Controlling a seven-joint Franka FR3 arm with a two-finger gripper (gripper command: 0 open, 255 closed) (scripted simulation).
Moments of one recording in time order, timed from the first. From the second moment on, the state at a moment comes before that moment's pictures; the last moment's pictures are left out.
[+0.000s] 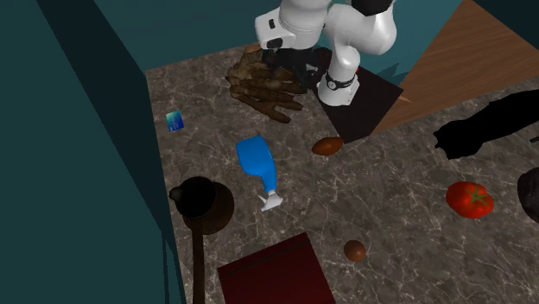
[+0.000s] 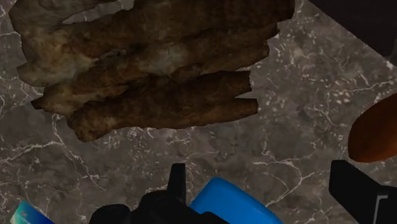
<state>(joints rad) 0.09 -0.52 -0.03 -2.34 -0.16 1.75 -0.06</state>
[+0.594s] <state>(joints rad) 0.16 -0.23 -0.06 -2.26 -0.16 2.03 -0.27</state>
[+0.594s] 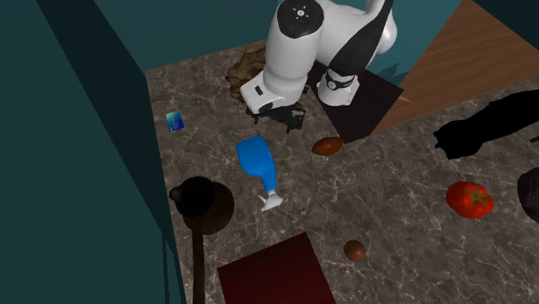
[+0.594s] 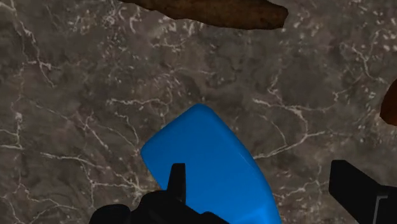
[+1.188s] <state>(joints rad) 0.21 0.04 -0.03 -2.14 -0.15 2.23 -0.47</state>
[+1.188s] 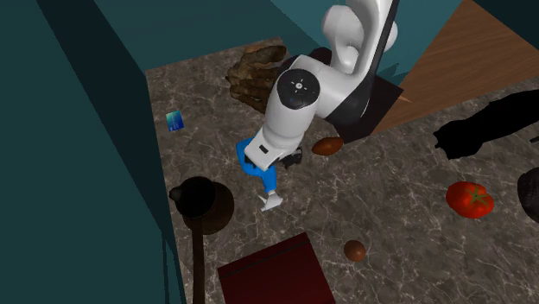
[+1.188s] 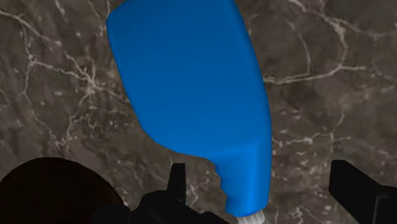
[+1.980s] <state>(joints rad) 0.21 0.18 -0.02 -2.12 -0.15 2.36 -0.52</state>
